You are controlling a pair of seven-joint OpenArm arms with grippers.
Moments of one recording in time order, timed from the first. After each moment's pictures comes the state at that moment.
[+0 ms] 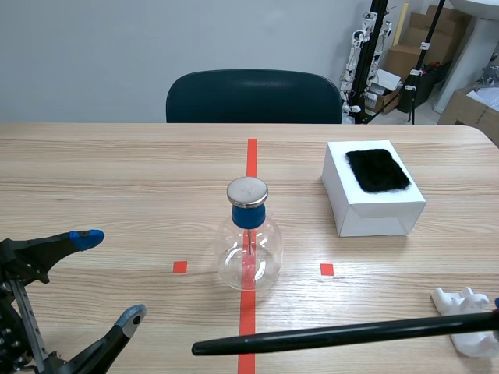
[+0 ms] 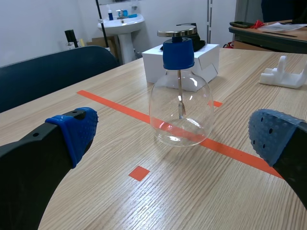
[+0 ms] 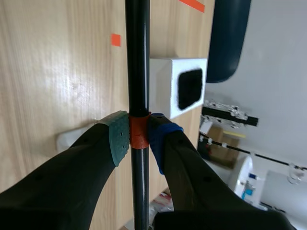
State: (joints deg) left arm 14.7 -25.3 5.8 56.6 25.1 -32.8 -78.7; right arm -70.8 8.6 31.3 133.7 -69.7 15.4 40.5
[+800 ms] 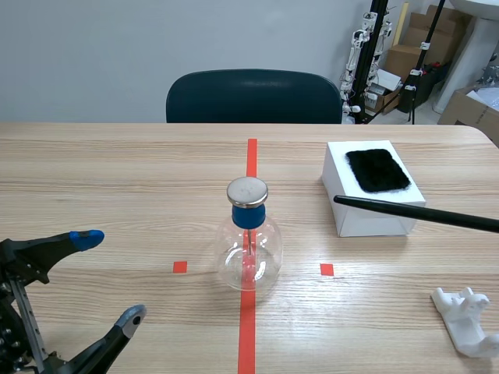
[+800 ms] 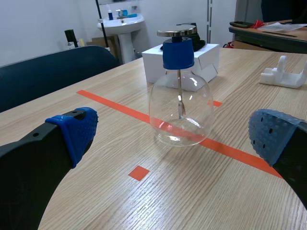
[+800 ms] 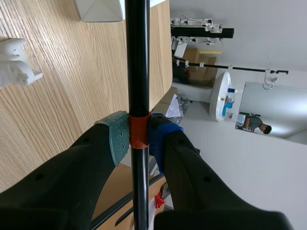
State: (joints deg) left arm 14.7 -25.3 5.8 56.6 25.1 -32.8 -78.7; right arm -52.0 8.6 37.7 120.6 -64.3 16.0 30.2
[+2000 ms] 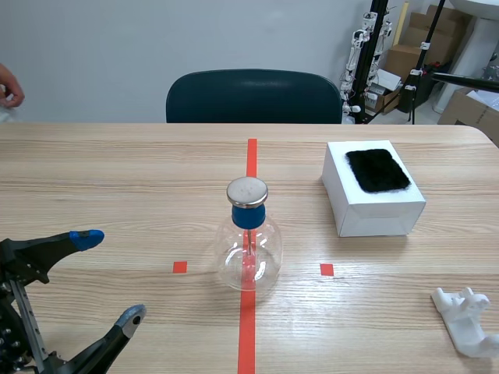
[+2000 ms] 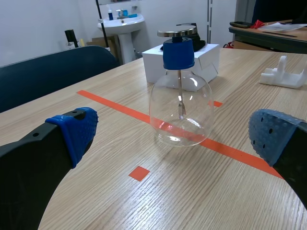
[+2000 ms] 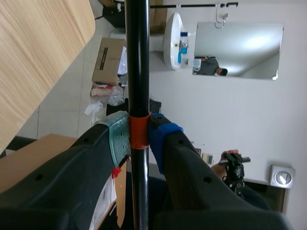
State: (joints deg) left arm 14.7 -25.3 5.8 56.6 25.1 -32.8 -78.7; right arm -26.0 31.4 31.5 99.1 -52.3 11.9 10.3
